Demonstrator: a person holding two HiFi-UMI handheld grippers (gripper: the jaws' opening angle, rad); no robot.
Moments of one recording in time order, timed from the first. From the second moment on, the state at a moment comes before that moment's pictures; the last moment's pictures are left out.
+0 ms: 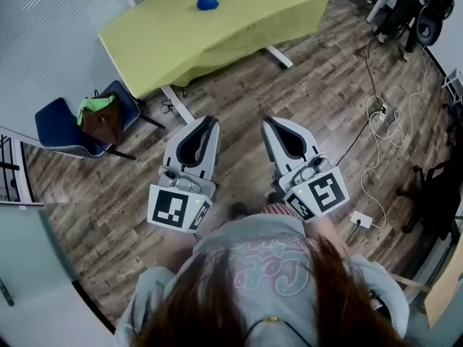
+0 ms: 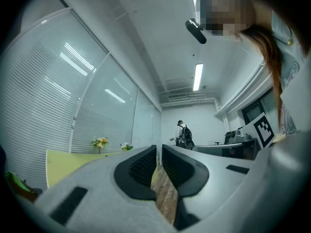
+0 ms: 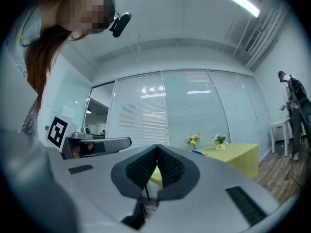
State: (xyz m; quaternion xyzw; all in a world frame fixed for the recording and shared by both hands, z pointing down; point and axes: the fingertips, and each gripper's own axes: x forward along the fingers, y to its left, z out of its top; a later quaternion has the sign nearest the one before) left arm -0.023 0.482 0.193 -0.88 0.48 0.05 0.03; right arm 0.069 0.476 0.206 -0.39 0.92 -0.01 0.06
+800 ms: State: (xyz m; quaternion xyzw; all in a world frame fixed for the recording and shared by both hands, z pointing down) left arm -0.059 0.484 0.196 -0.86 0.51 0.07 0.03; right arm 0.057 0.478 0.214 -0.43 0.90 -0.04 0.08
